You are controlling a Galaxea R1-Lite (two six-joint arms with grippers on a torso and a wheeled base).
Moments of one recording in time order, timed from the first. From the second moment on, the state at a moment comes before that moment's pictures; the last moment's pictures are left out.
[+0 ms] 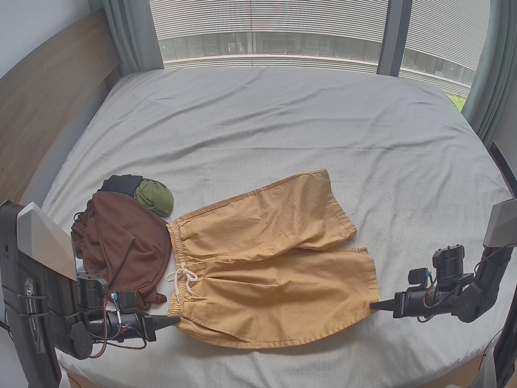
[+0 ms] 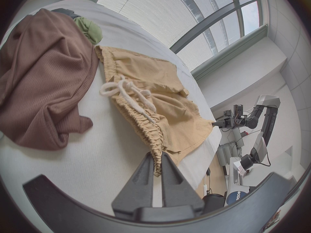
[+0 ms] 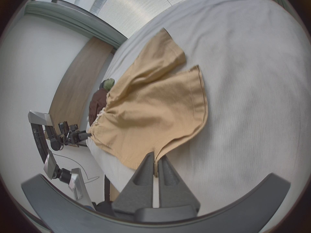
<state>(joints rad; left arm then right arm) -0.05 2.36 -0.10 -1.55 -0.75 -0.16 0.11 2.13 -0.28 -1.02 0.60 0.24</state>
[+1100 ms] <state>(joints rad) -0.06 2.27 -0.26 -1.55 -0.74 -0.29 0.12 2.09 -0.46 -1.26 0.58 0.39</state>
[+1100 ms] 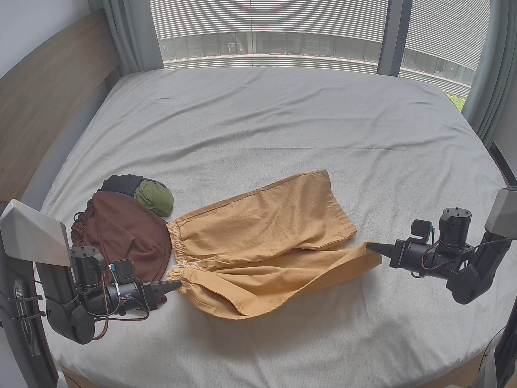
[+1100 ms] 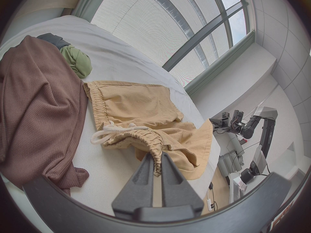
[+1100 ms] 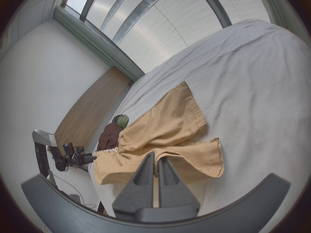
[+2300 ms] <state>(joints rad) -0.06 2.25 -0.37 -1.55 -0.59 -0.41 0.13 2.11 -0.84 -1.11 0.55 0.45</state>
